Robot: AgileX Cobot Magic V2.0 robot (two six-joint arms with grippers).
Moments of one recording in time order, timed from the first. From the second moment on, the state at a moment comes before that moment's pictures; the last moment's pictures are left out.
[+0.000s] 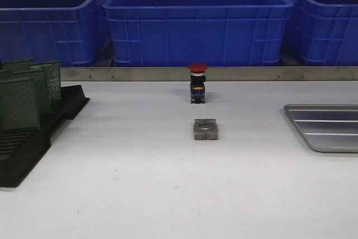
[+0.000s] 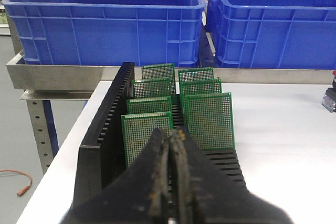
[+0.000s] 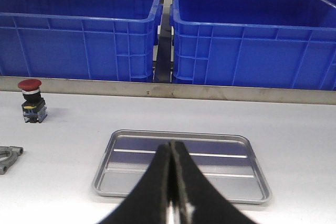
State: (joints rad) left arm -0.03 0.00 0.00 0.00 0.15 -0.06; right arm -0.02 -0.01 0.03 -0.13 0.05 0.10
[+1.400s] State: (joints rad) left arm -0.03 0.64 -0.62 0.01 0.55 -0.06; right arm -0.02 -0.01 0.03 -0.13 0.05 0.10
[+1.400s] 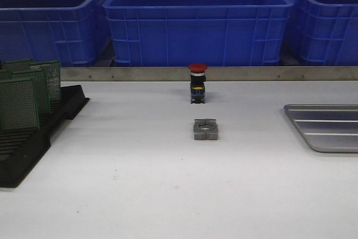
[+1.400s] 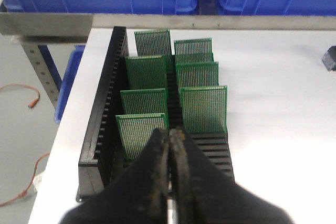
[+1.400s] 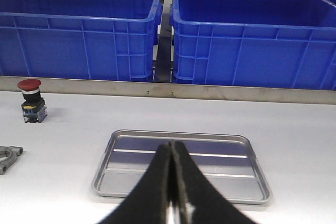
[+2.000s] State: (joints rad) left arm -0.03 1.13 -0.92 -0.09 0.83 0.87; right arm -0.02 -0.01 0.03 -0.13 0.05 0.10
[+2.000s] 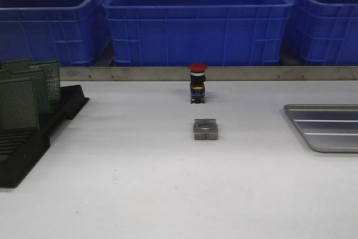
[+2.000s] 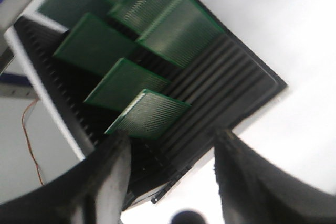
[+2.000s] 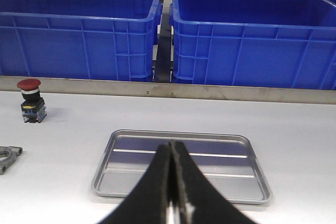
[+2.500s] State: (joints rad) left arm -0.03 1.43 -1.02 -0.06 0.88 1.32; right arm -0.02 -0.01 0.03 -0.13 0.05 0.10
